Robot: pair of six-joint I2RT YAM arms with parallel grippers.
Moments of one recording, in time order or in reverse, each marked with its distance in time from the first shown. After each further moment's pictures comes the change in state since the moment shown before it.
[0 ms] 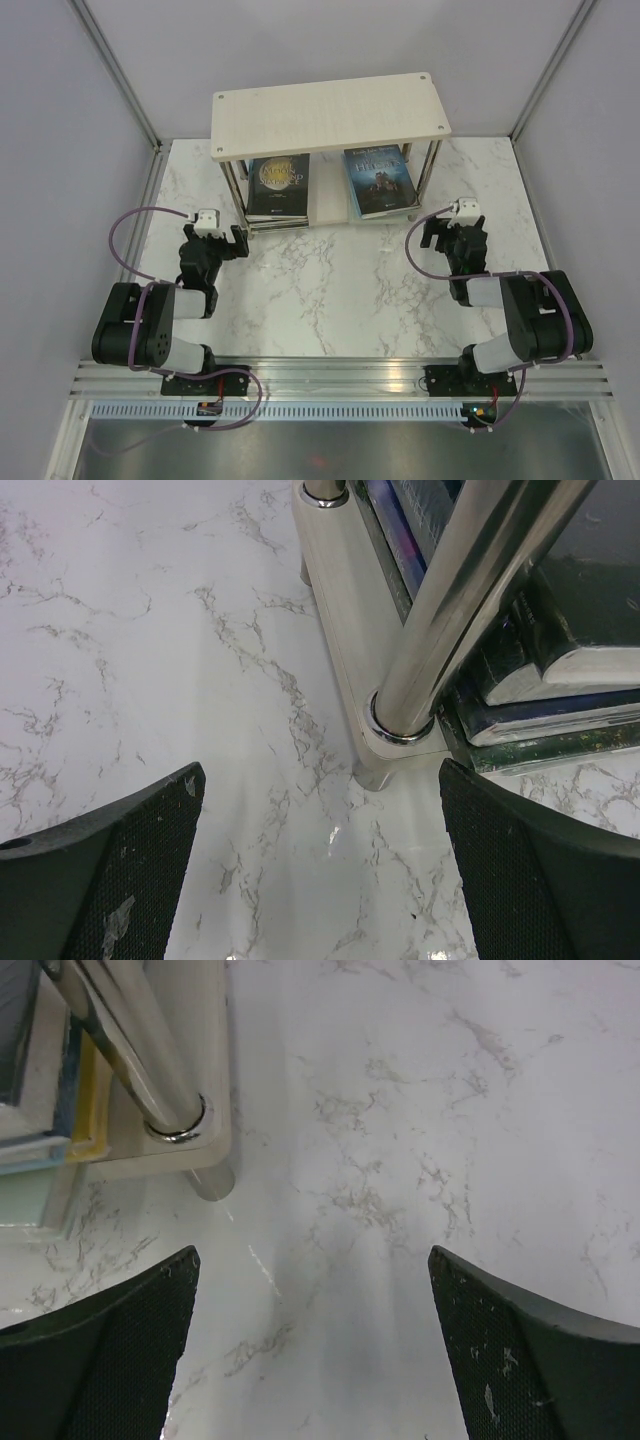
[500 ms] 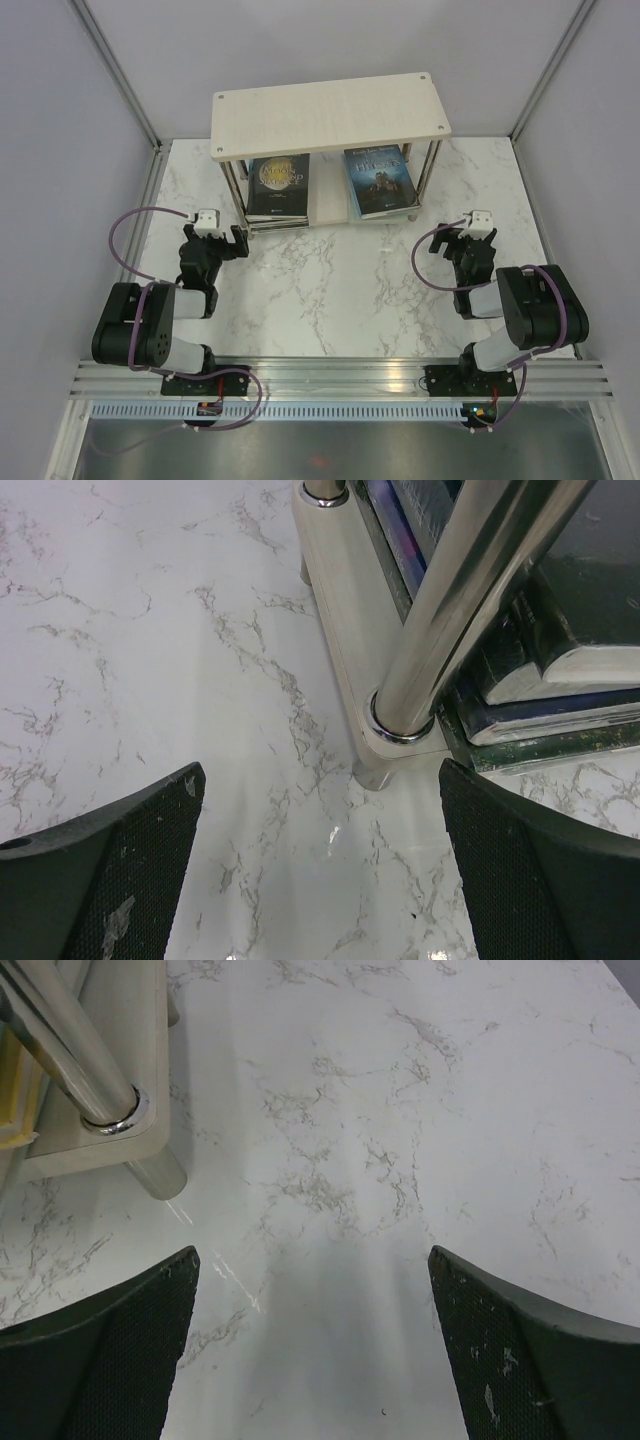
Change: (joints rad) left arm 0.000 0.000 -0.001 0.000 0.000 0.000; right arm -0.063 0.068 -0.156 0.348 0.033 0.031
